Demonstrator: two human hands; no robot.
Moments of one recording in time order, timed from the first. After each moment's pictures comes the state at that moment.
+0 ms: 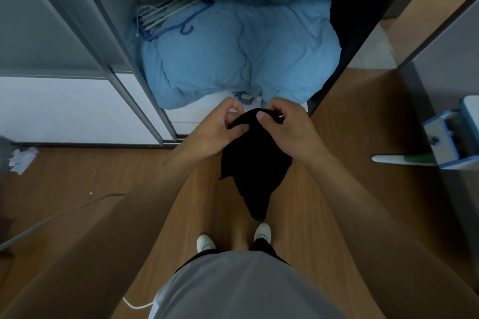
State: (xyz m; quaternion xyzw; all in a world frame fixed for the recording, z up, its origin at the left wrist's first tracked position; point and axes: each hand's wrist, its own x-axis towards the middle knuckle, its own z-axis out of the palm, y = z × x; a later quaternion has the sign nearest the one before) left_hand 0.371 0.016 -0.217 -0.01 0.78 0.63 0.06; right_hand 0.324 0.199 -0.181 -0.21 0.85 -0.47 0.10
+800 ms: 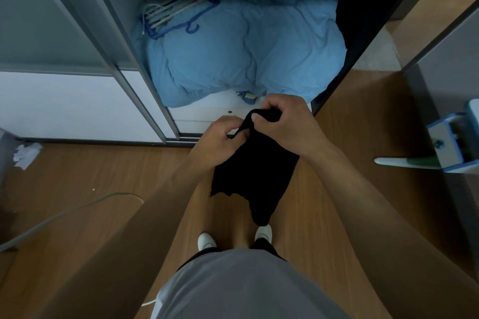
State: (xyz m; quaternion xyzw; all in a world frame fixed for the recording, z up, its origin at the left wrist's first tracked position) left_hand 0.390 0.020 -0.232 0.03 0.86 0.50 -0.05; right_hand 0.327 0.183 -0.166 -0.26 0.86 -0.44 0.08
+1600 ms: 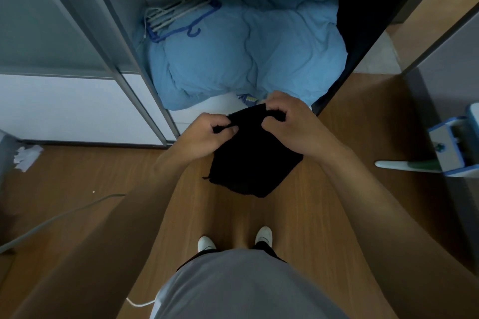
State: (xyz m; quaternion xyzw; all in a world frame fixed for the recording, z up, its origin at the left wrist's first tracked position) left_hand 0.386 -0.013 -0.214 -0.03 0.84 0.54 0.03; right_hand 0.320 0.185 -0.150 -0.30 0.85 -0.41 0.14
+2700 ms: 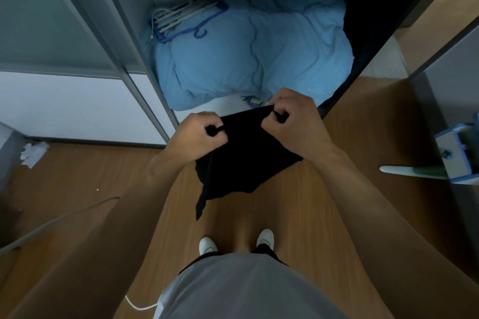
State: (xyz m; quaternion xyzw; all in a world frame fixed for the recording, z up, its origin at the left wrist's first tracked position) left_hand 0.392 -0.039 -0.227 -0.01 0.89 0.44 -0.07; right_hand 0.318 0.174 -0.158 -0.32 0.86 -0.40 -0.02
